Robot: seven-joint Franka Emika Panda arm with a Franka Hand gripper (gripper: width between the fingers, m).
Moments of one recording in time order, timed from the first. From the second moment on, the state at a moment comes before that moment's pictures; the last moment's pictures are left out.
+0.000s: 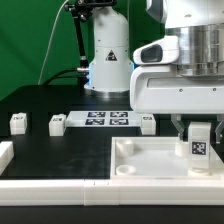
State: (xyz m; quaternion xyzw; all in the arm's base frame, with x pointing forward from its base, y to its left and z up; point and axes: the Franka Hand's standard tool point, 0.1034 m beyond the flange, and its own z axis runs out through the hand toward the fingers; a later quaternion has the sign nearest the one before) arm 0.632 0.119 0.077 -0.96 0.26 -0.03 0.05
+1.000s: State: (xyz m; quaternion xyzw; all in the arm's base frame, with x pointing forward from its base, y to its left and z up) arm 0.632 0.118 0.076 -0.78 0.62 0.00 0.06
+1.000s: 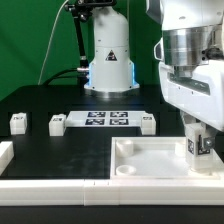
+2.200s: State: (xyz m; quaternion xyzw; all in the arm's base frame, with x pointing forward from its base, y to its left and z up) arm 0.639 0.125 0.076 -1.00 0.04 -0.06 0.02
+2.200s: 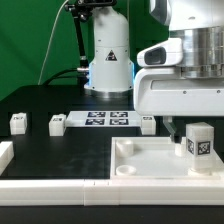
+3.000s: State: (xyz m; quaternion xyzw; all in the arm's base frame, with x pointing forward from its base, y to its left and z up) arm 0.640 0.119 0.075 -0.99 -0.08 -0.06 0.01
